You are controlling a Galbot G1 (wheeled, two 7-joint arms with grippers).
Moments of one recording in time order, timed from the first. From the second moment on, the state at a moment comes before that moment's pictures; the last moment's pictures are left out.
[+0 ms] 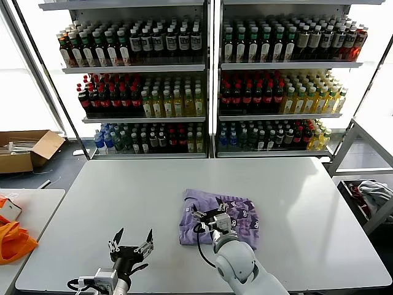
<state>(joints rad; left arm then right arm) 1.63 -1.42 -0.45 -2.18 -0.08 0.37 -0.12 -0.98 1.34 -0.06 1.76 0.32 -0.52 0.35</state>
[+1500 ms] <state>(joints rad) 1.60 -1.40 -0.39 -2.16 -0.08 0.38 -0.13 -1.25 1.19 0.18 2.07 0.68 -0.56 0.51</state>
